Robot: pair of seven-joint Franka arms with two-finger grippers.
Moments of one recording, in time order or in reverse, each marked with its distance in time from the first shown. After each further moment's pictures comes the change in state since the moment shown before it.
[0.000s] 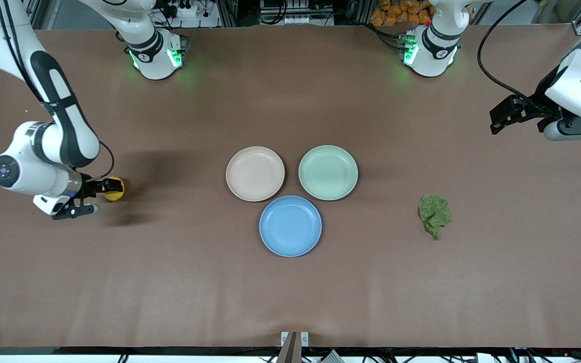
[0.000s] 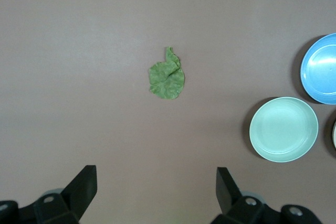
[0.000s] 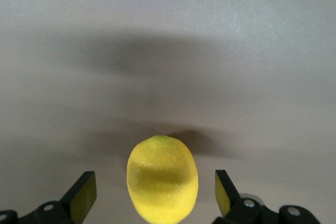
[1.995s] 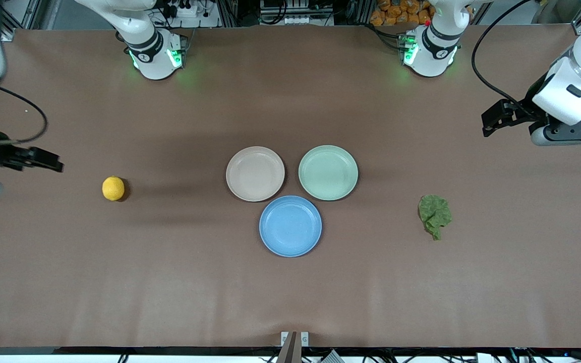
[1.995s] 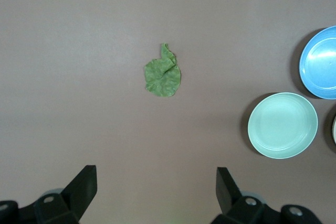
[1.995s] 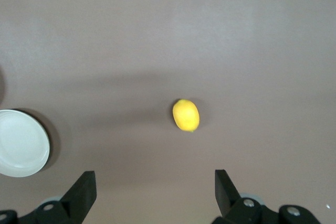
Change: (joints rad) left arm -0.017 0.018 -0.001 -0.002 0.000 0.001 0.000; right arm 0.086 -0.251 -0.003 0.529 -0.002 -0.688 0.330
